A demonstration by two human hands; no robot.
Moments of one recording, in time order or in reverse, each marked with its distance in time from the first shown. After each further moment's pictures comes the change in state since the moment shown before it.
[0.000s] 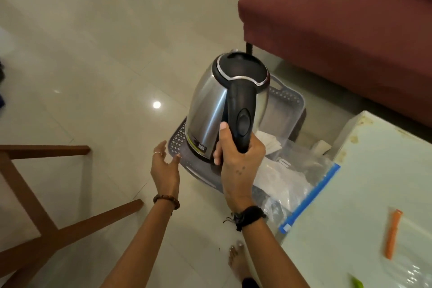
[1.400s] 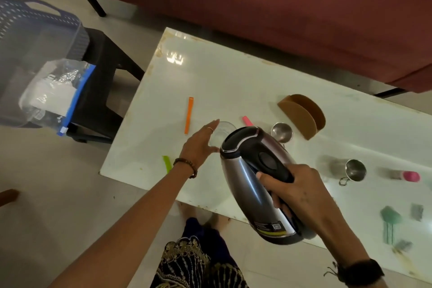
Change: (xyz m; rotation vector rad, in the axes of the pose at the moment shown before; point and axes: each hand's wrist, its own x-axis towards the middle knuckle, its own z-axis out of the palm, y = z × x) left_hand -0.448 -0.057 0.271 0.564 -1.103 0.624; right_hand -0.186 -0.167 -0.561 -0.771 -0.002 0.569
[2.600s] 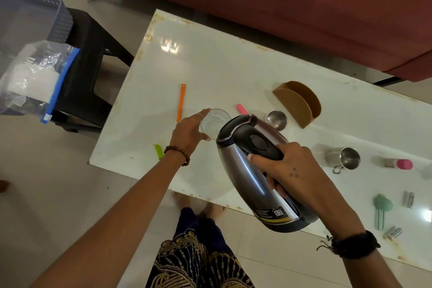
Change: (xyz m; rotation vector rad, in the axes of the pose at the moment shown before) left_hand -0.003 0.006 -0.001 0.035 0.046 -0.138; right_hand 0.011 -0.005 -0.005 -0.184 -0.056 0.039
